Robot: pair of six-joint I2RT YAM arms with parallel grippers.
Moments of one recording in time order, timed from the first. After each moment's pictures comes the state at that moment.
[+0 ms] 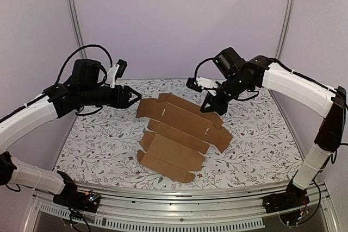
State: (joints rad) left arm -0.60 1.18 1.06 -0.39 0.20 -0.29; right arm 0.74 1.71 1.64 -0.93 -0.29 -0.42
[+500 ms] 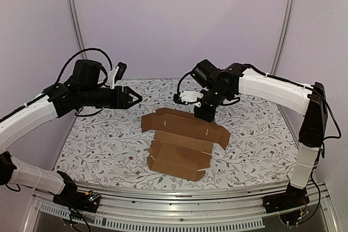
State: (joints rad) left arm -0.60 1.19 1.08 -0.43 0.25 -0.40; right arm 0.85 1.88 1.74 -0.95 0.02 -0.49
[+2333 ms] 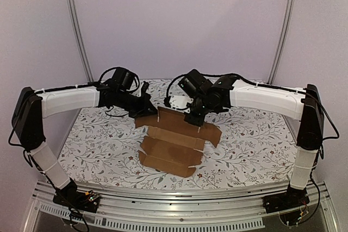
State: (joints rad) left arm -0.58 1.66 1.19 -0.33 0.41 -0.65; right arm 0.96 1.91 1.67 -0.74 0.26 -0.45
